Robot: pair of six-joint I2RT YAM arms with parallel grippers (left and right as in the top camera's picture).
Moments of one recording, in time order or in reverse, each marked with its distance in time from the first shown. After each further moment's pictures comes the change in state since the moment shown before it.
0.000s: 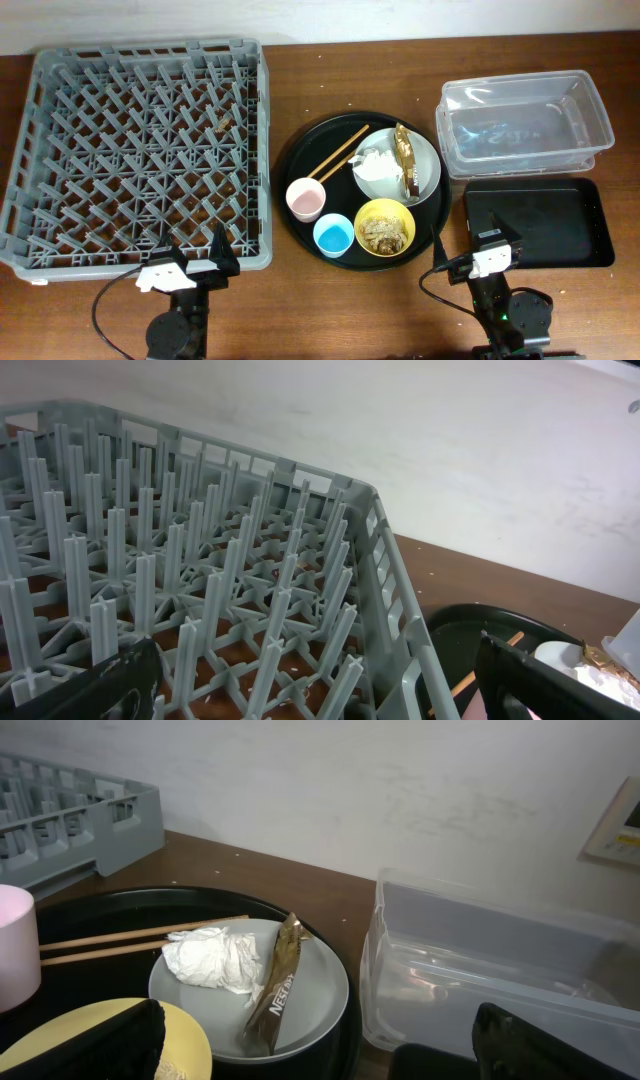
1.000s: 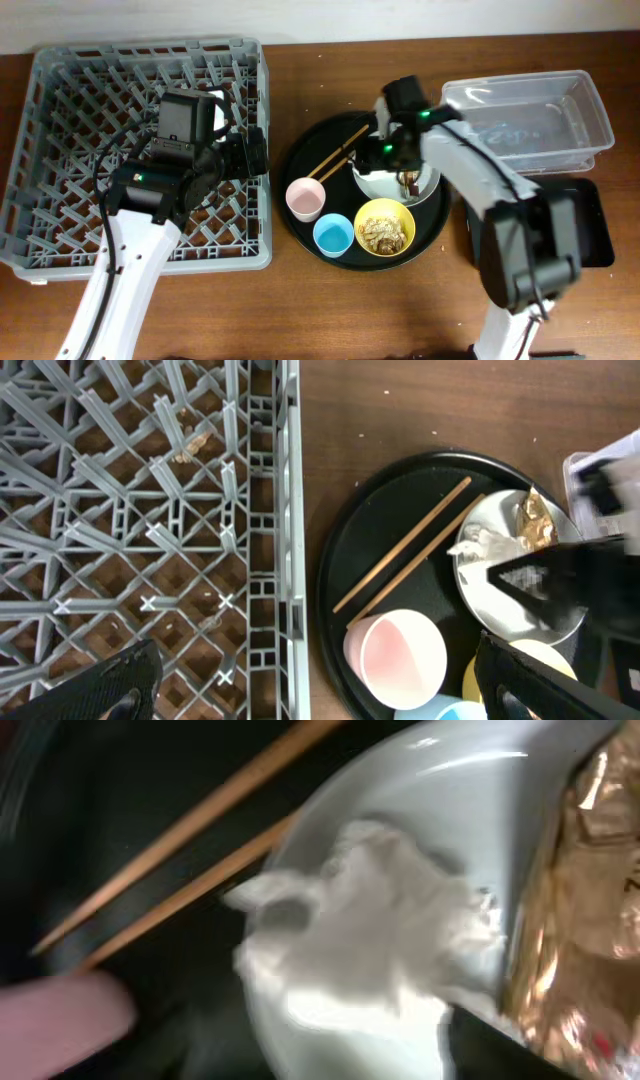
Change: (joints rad) left arm 0.004 1.371 1.364 -0.813 0.315 0.004; right arm 0.260 1.988 1.456 -0.691 -0.031 0.391
